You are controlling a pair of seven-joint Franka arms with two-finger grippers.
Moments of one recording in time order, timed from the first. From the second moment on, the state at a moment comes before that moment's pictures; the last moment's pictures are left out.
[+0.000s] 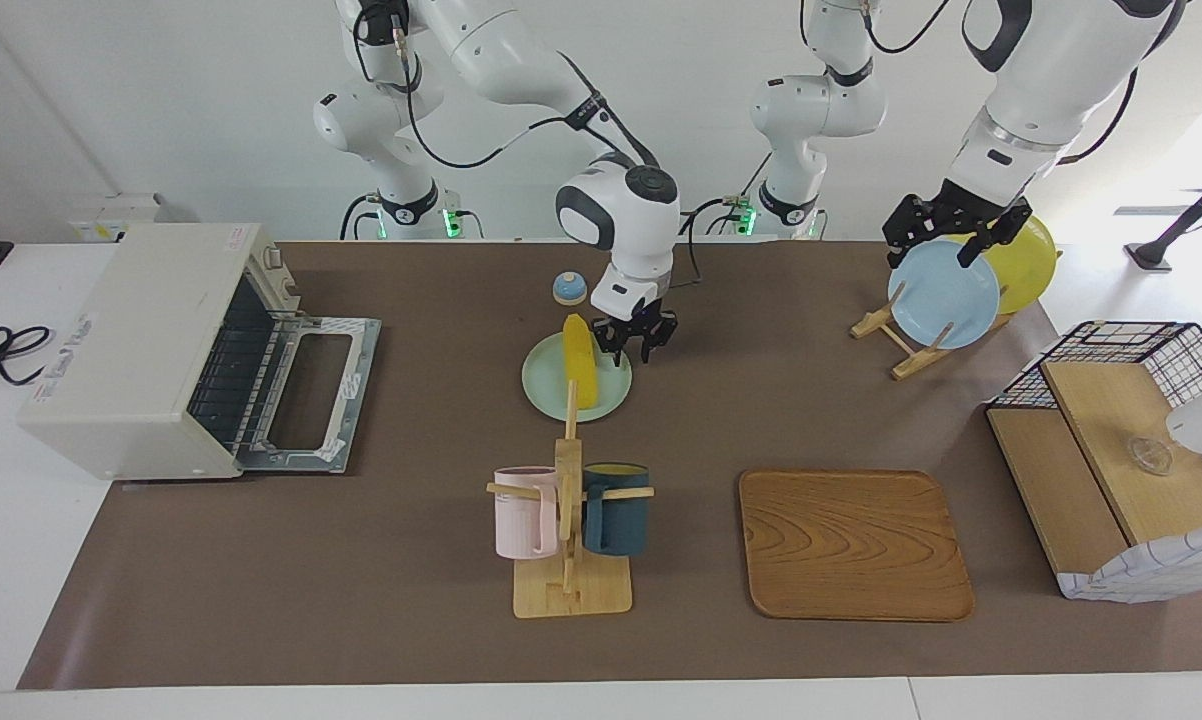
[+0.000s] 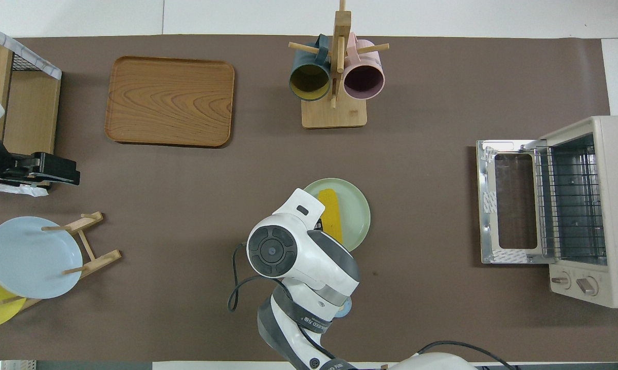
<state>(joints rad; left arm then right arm) -0.09 -0.09 -0.02 -1.70 -0.02 1.57 -0.05 0.77 0.36 0.02 -1.92 -0.15 2.33 0.74</state>
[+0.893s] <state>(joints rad) -0.09 -0.04 -0.02 -1.70 -0.02 1.67 -0.05 0.77 0.34 0.01 -1.97 -0.15 2.36 0.74</state>
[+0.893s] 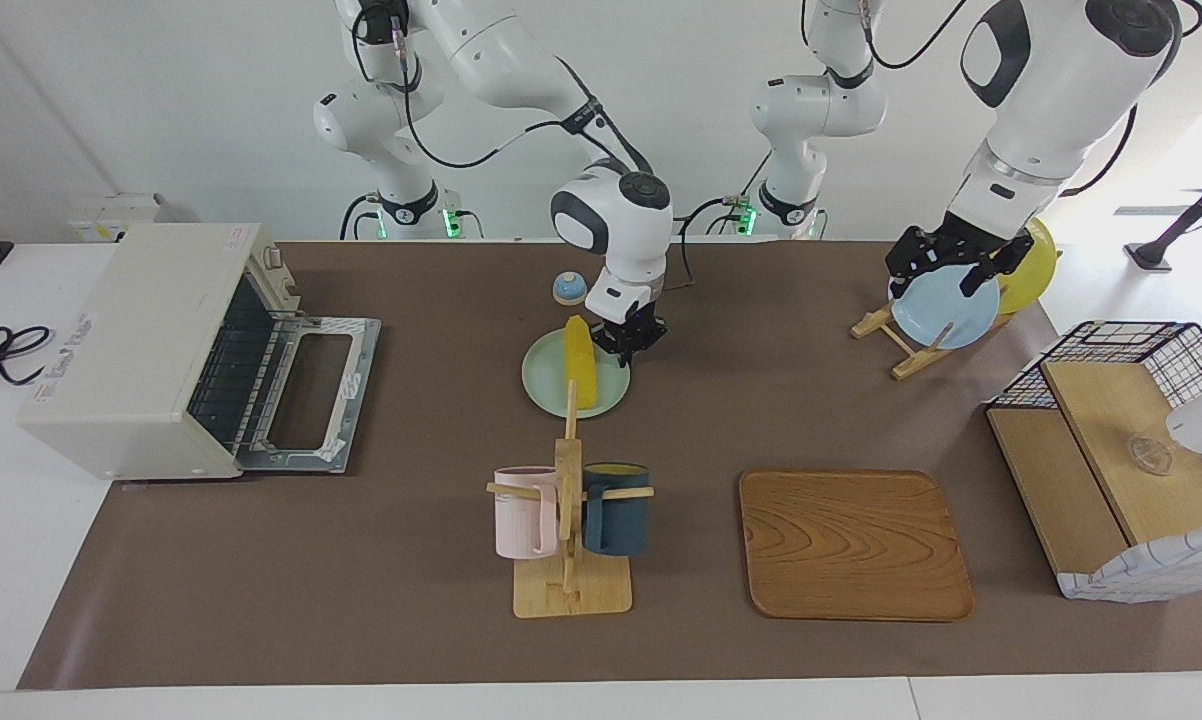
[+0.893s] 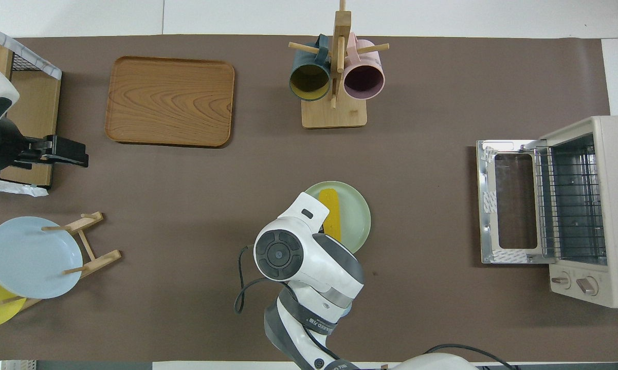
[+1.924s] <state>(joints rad) -0.09 -0.04 -0.02 -1.57 -0.02 1.48 -0.05 0.51 0.17 -0.01 -1.92 -0.34 1.98 0.42</state>
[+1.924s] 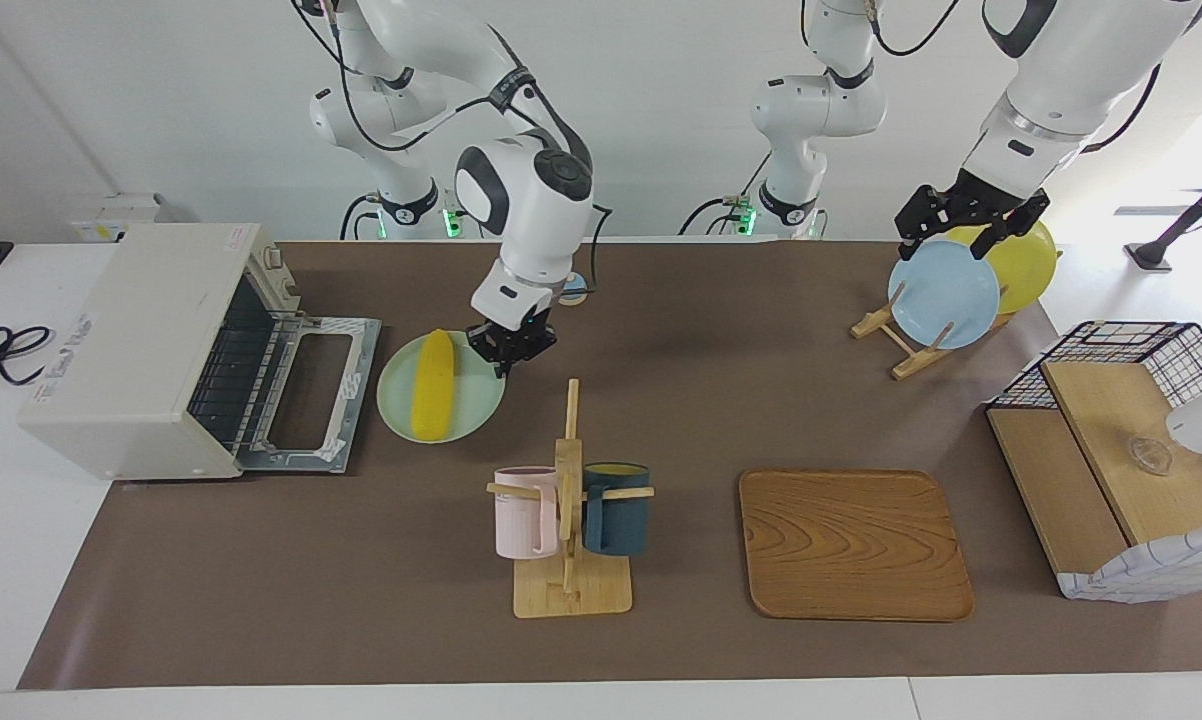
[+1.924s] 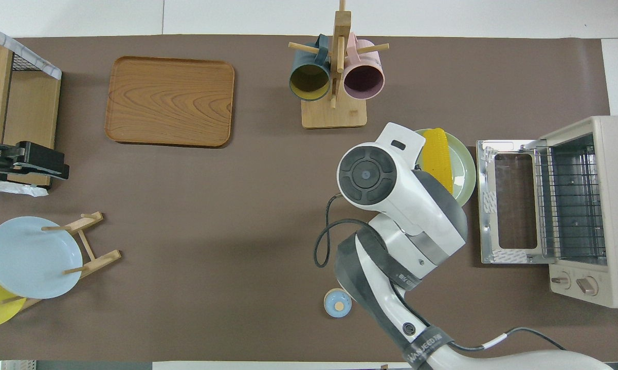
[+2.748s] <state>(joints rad) -0.09 -0.01 -0.02 -1.58 -0.02 1.49 -0.05 0.20 0.07 -0.01 -2.09 -0.34 1.98 0.34</state>
